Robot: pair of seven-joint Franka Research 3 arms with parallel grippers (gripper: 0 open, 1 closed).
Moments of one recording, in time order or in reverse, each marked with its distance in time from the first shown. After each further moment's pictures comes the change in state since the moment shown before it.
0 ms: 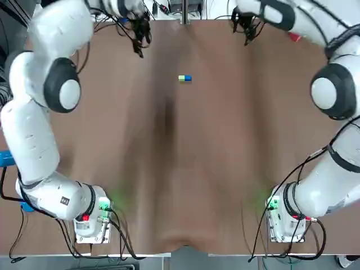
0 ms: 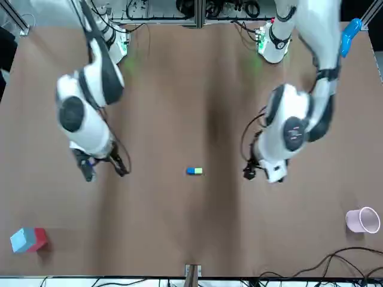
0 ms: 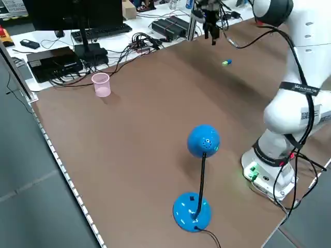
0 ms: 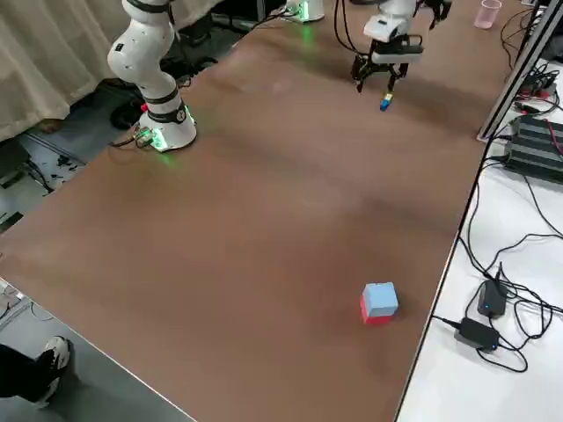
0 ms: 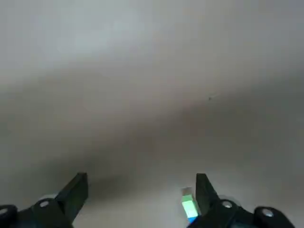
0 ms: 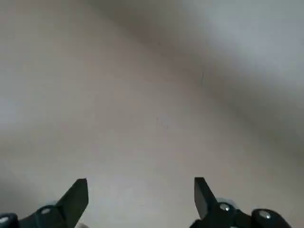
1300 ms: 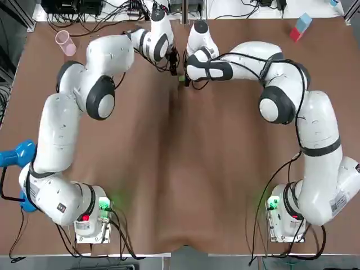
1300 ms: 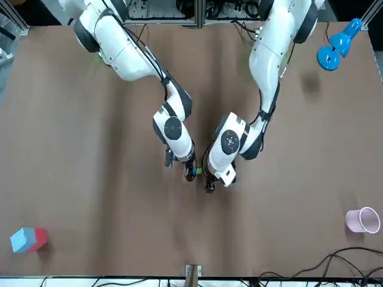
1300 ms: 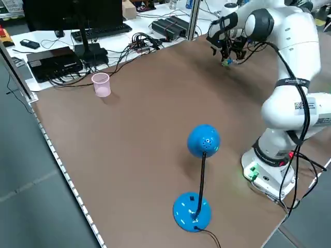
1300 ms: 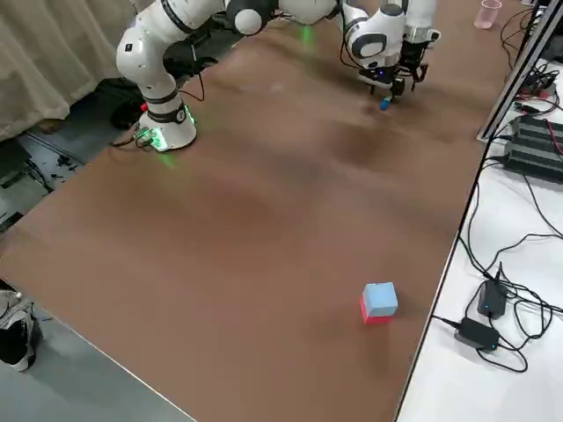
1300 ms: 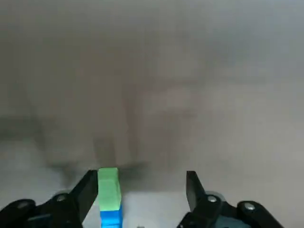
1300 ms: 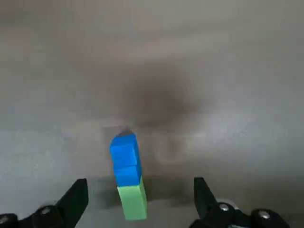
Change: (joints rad) left arm -0.178 0.313 0.004 0.107 -0.001 0.469 -0.387; right arm 0.241 0.497 0.104 0.215 0.001 0.535 0.925
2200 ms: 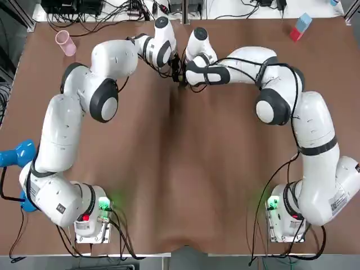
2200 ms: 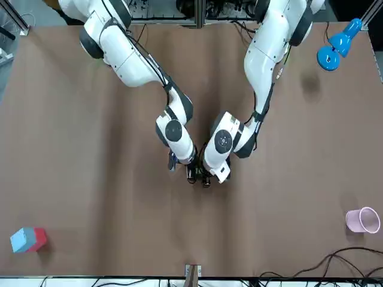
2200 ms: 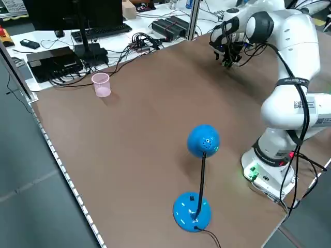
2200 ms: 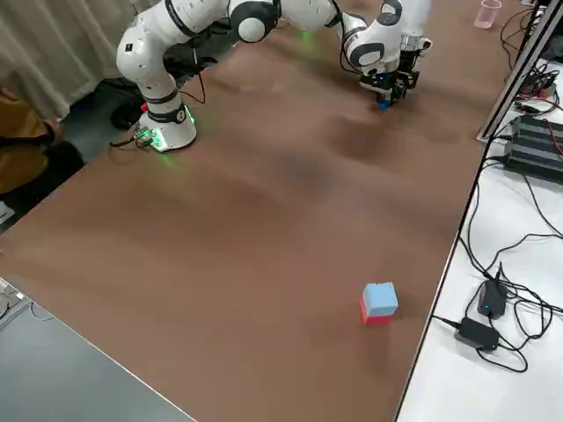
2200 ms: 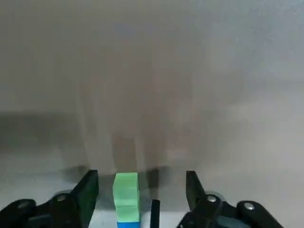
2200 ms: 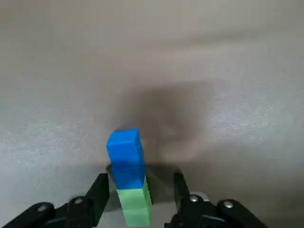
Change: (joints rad) left arm -0.017 0.032 0.001 -0.001 -0.019 0.000 -0.006; right arm 0.008 0.051 0.002 0.028 -0.002 0.066 0.001
